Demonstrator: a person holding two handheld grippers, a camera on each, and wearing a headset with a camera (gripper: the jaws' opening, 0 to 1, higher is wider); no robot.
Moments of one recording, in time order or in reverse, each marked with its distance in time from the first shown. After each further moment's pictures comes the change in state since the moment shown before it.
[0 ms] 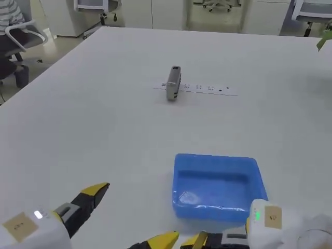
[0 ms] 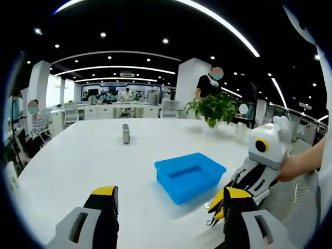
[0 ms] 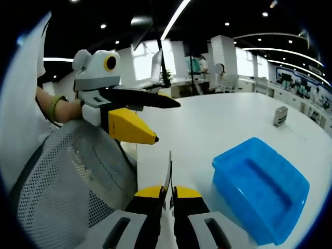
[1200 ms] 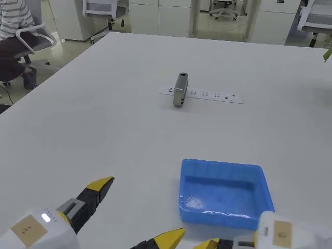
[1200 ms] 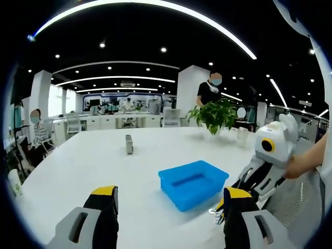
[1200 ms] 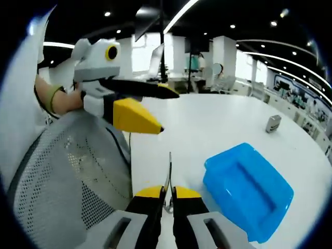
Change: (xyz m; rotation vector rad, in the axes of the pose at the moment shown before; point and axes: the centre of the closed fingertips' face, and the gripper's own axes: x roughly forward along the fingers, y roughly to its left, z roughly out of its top) left arm -0.004 0.003 0.012 0.039 -0.067 0.021; right arm -0.022 -0.015 0.011 -0.035 0.008 -0.099
